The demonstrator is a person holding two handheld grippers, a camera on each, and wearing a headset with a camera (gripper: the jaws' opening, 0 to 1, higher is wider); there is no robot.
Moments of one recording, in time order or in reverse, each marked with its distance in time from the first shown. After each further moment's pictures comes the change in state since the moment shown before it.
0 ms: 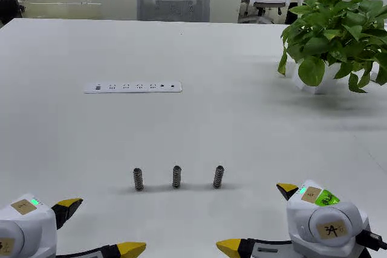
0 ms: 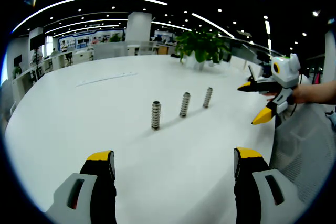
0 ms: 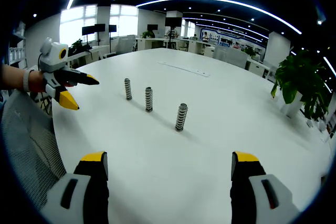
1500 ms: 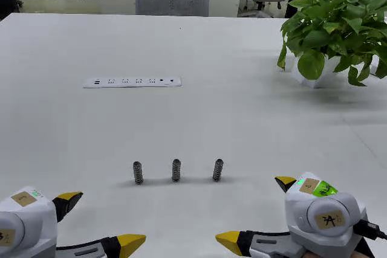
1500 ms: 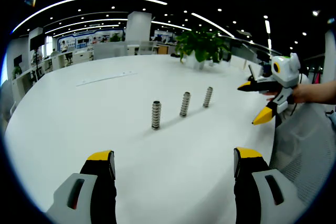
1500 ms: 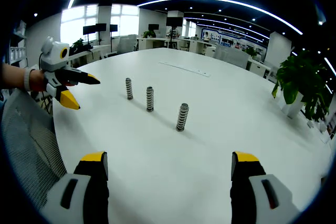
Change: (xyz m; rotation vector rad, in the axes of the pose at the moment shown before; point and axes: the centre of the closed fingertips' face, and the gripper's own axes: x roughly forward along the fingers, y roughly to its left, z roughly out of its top) left arm 0.001 0.002 -0.002 0.002 0.003 0.001; right arm 0.001 0.001 0.000 -0.005 0.001 0.007
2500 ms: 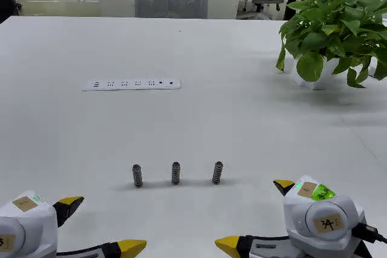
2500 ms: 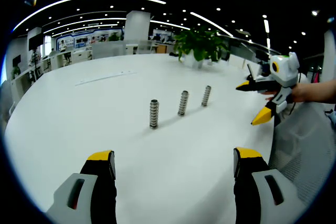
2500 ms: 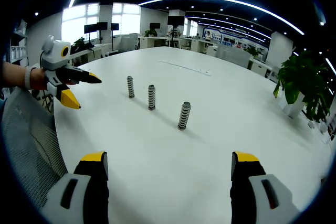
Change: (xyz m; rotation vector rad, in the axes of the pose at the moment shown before) left arm 0.000 -0.005 0.000 0.003 0.008 -0.013; right arm 0.000 0.003 -0.002 -0.006 0.011 0.011
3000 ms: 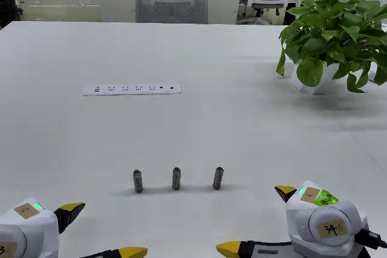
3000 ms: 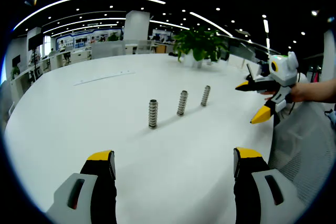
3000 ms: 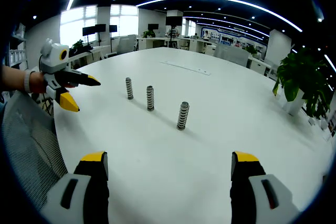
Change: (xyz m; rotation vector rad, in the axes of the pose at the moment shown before) left arm 0.000 -0.001 0.000 0.001 0.000 -0.004; right arm -0.001 -0.001 0.001 0.023 -0.006 -0.002
